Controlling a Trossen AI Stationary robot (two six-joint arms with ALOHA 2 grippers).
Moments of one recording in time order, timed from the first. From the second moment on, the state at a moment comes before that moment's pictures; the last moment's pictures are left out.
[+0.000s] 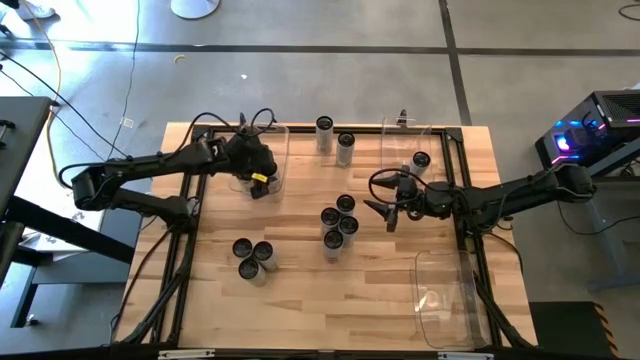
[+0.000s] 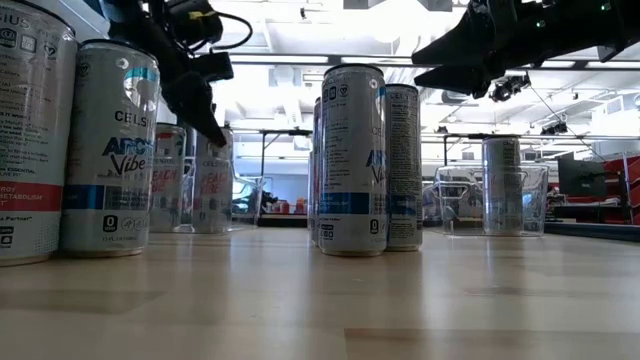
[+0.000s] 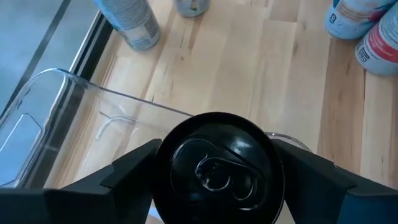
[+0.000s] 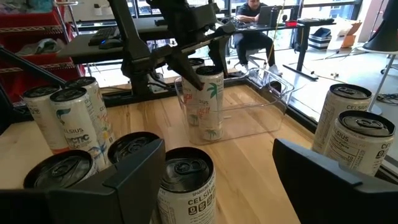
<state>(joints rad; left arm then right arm) 0.43 1.19 0.82 -0.50 -0.03 0.25 0.09 0.99 0.43 0.41 0.38 0.10</state>
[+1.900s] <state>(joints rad) 0.38 1.18 0.88 -0.69 0.12 0.32 0.09 0.99 0.43 0.41 0.38 0.12</state>
